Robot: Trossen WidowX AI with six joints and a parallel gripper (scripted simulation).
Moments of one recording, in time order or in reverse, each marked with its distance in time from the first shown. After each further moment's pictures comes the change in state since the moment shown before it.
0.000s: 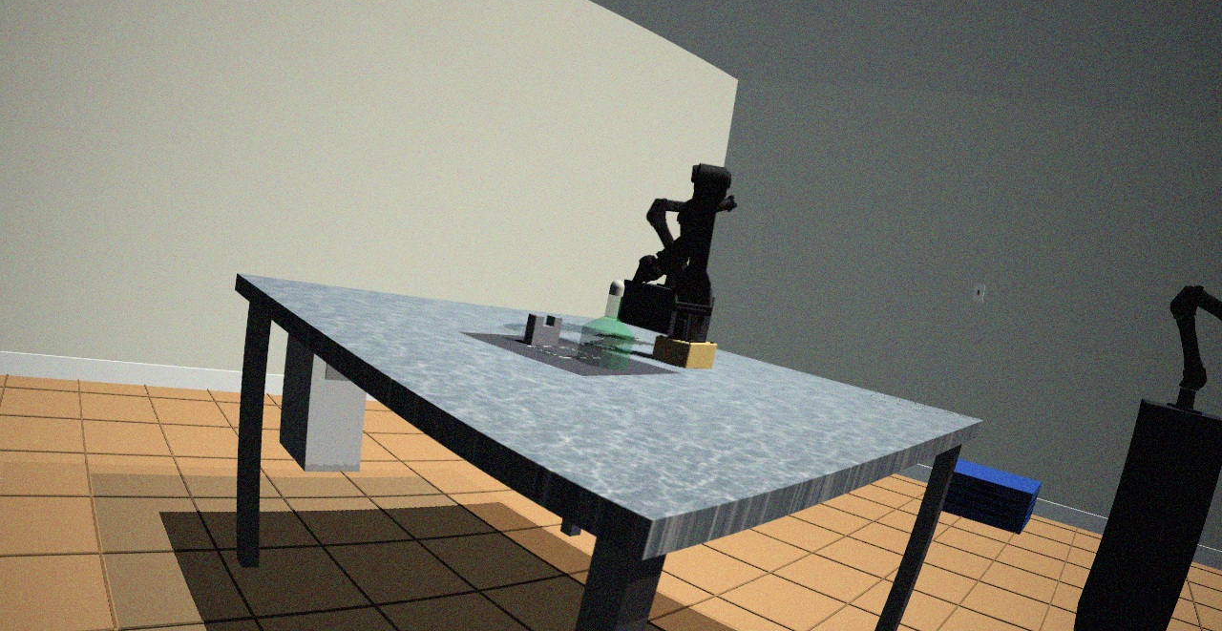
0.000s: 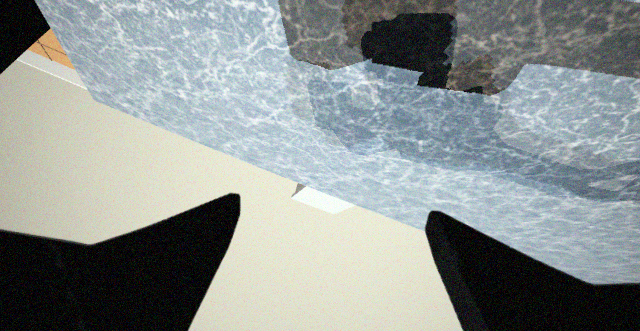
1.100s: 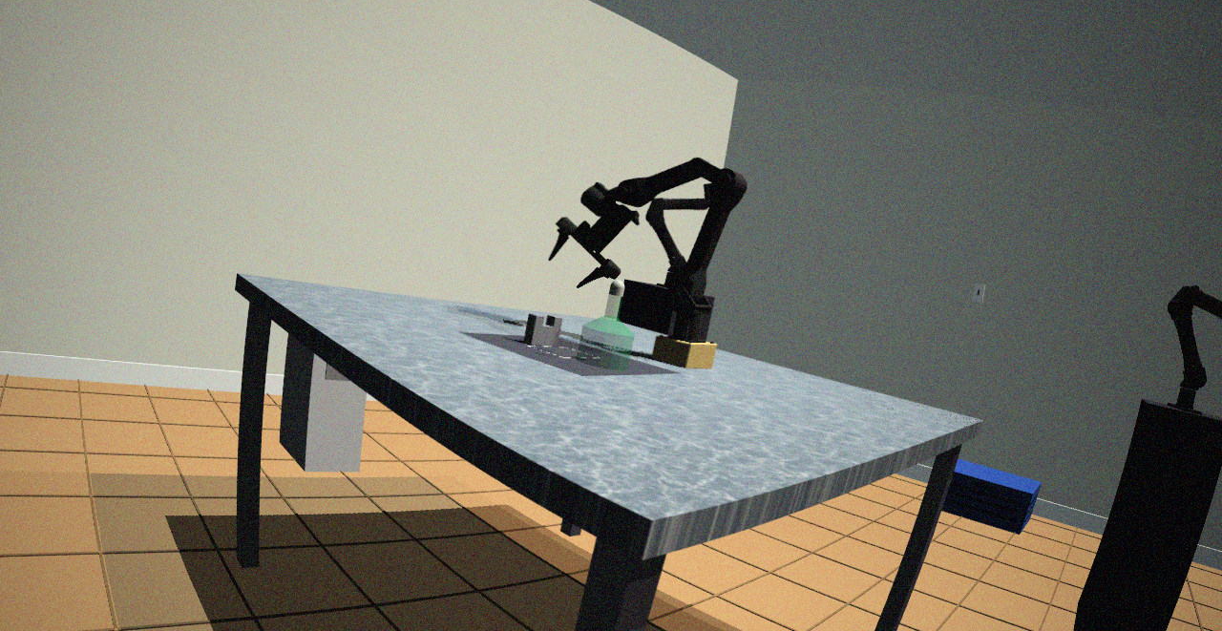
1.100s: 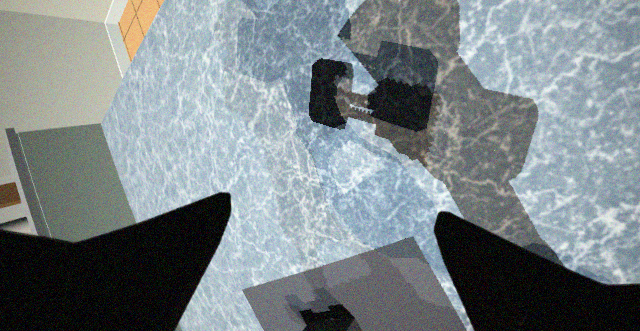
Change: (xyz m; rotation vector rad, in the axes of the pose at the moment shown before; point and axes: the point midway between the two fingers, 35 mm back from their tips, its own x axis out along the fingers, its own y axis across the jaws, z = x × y) arm 0.039 -0.235 -0.099 -1.906 0.319 -0.502
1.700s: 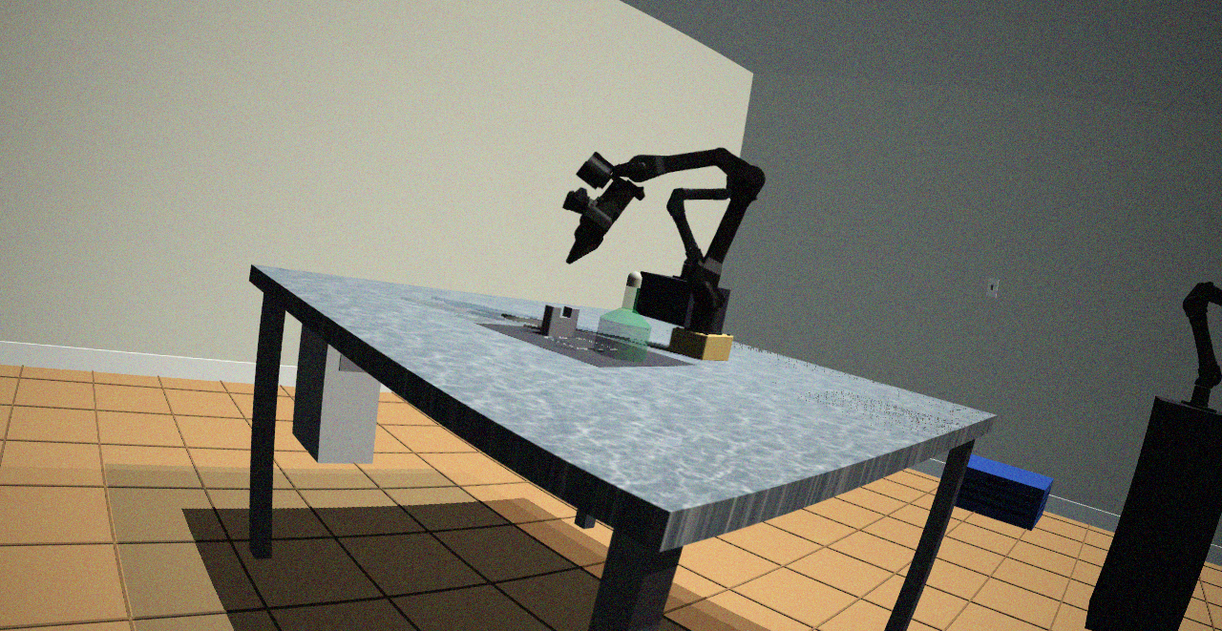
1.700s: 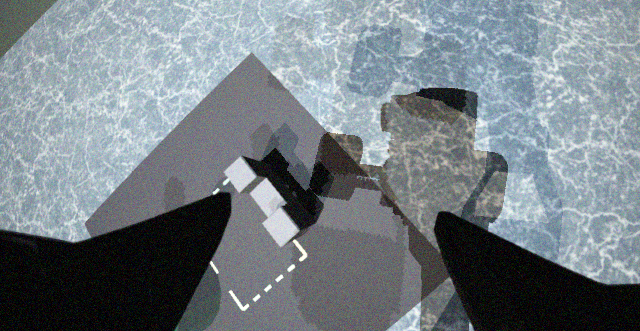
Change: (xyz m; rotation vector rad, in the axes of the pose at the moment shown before) arm 0.010 0.053 -0.165 -1.381 0.223 0.064
